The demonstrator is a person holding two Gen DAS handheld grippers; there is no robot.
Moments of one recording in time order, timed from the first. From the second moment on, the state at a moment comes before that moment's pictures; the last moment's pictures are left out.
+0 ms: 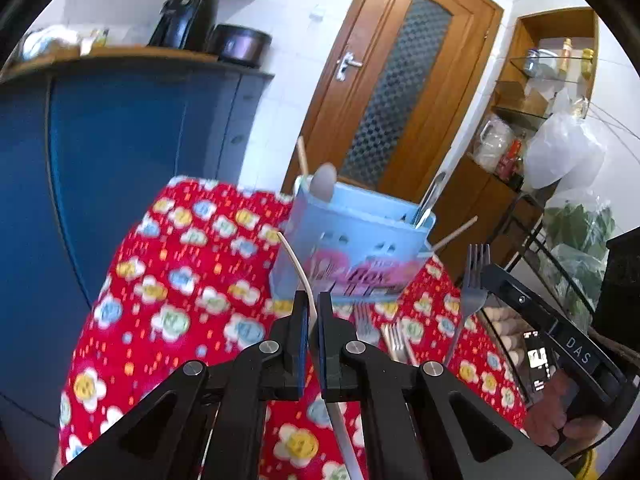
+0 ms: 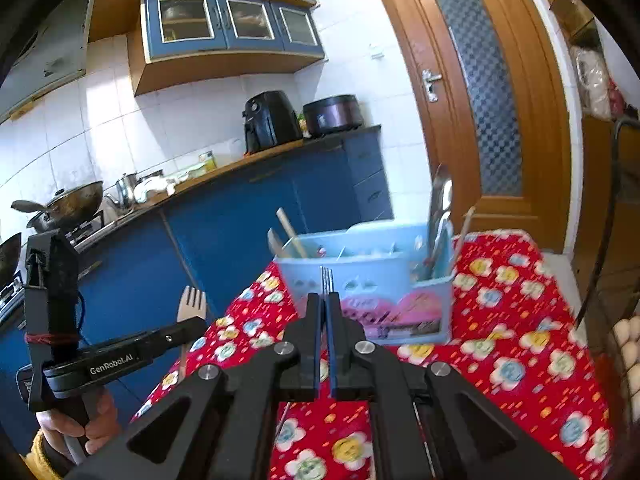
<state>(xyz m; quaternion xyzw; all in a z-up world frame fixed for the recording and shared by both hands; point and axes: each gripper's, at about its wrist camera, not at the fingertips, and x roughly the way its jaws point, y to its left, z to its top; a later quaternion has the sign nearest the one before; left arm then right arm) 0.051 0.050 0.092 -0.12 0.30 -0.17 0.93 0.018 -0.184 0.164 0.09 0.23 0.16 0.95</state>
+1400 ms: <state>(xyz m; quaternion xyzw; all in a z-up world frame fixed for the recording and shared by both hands) 0.215 -0.037 0.174 -0.01 0.14 -0.07 0.99 0.156 -0.225 0.239 -0.03 0.14 0.01 0.99</state>
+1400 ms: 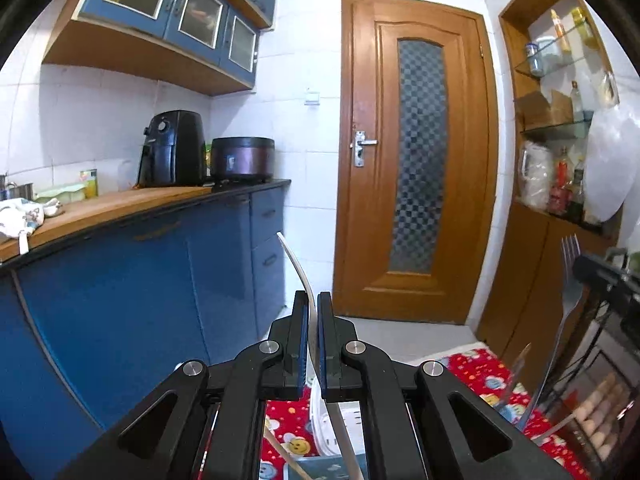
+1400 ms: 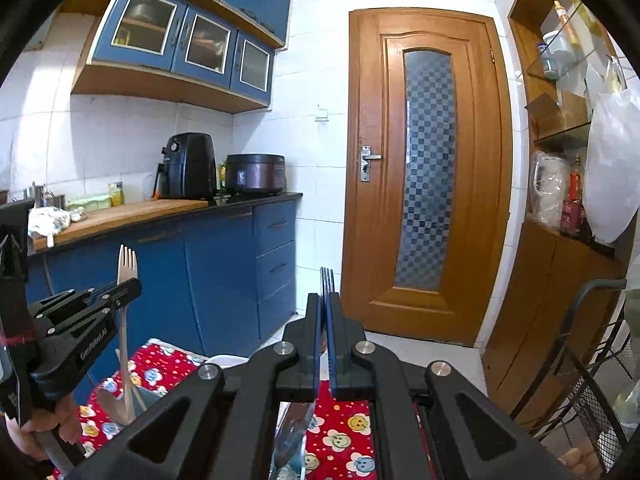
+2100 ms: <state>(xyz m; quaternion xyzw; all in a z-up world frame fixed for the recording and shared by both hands) 0.213 -0.045 0.121 0.02 0.17 -0.06 0.98 0.165 -0.208 0.191 -0.04 0.20 0.05 0.98</state>
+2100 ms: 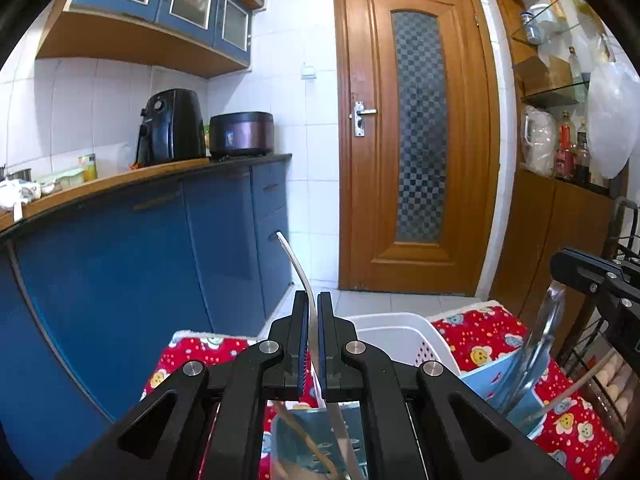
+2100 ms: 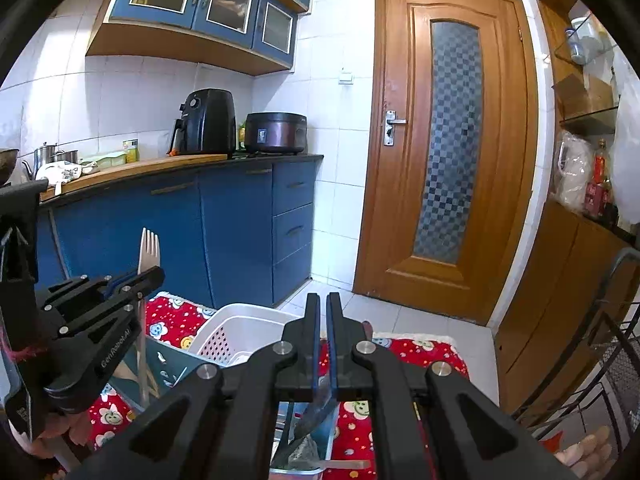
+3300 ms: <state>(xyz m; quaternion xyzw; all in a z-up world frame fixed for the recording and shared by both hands) 0.114 -0.043 0.139 -0.01 0.21 -0.15 0.97 0.068 -0.230 0.186 0.05 0.26 0.09 0.96</state>
